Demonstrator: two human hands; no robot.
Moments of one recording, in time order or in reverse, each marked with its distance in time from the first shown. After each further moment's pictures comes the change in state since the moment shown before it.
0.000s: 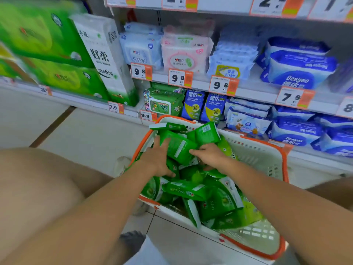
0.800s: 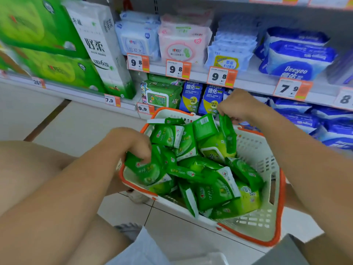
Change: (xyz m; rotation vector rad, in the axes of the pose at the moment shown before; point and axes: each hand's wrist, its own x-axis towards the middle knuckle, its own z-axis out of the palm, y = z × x) left_hand -0.027 -0.017 -0.076 0.123 -0.527 -0.083; right_hand -0.047 -0.080 -0.118 -0.273 0.258 -0.079
